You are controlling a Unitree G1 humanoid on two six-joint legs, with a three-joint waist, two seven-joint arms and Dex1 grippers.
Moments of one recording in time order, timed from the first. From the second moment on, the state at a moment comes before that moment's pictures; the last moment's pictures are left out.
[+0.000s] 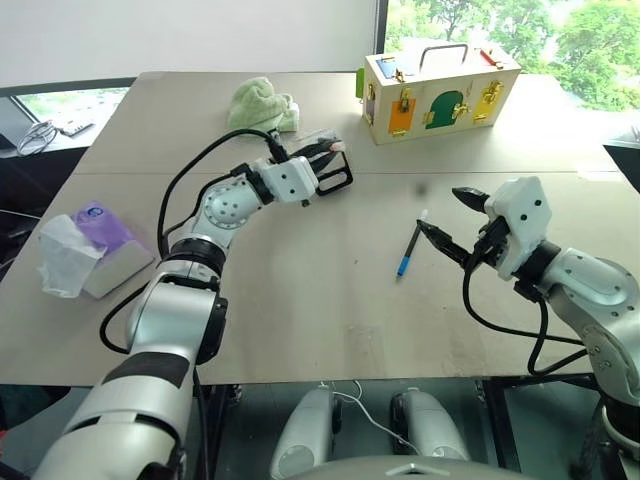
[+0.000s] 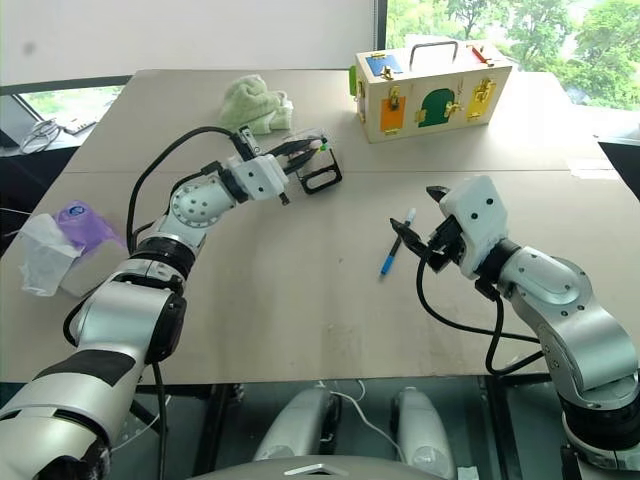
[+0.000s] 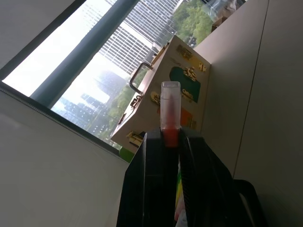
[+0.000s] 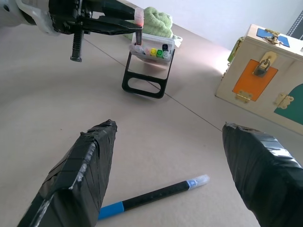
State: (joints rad) left arm -1.08 0.49 -0.16 1.23 0.33 -1.06 -0.42; right arm -0.26 -0.58 -0.05 -0.71 0.42 0.77 0.45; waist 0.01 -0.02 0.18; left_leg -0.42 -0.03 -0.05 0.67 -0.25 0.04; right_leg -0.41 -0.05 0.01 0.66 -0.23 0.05
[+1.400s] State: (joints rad) left arm -1.58 -0.07 -0.28 1.31 -0.13 1.07 -0.61; right arm 0.01 -0.65 -0.28 -0.84 0.44 0.76 0.41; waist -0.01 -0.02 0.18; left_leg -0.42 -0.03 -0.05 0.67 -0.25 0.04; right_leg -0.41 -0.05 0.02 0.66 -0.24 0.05
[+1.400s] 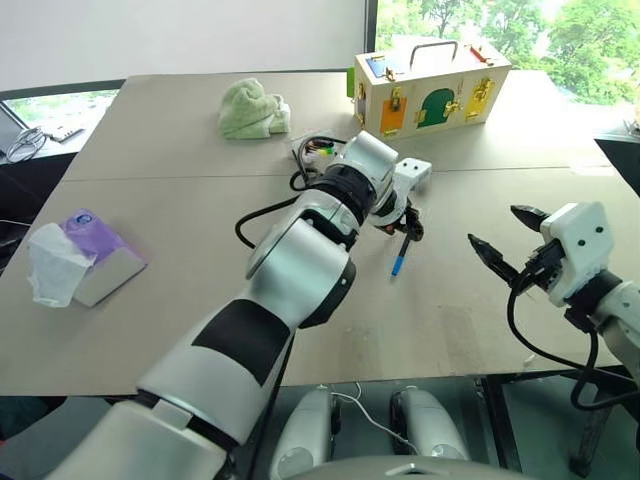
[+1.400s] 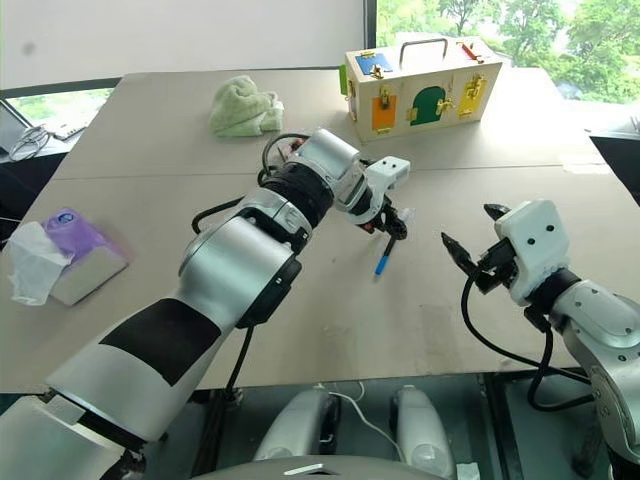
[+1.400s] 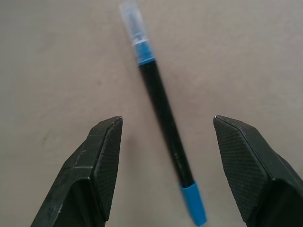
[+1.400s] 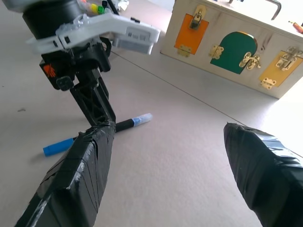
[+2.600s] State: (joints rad) left arm -1.44 0.23 -0.63 1.18 0.42 0.63 -1.46; right arm 0.33 -0.73 -0.31 -0.96 0.51 0.68 0.61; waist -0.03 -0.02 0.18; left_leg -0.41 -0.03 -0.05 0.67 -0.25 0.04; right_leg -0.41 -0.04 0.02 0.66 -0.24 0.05
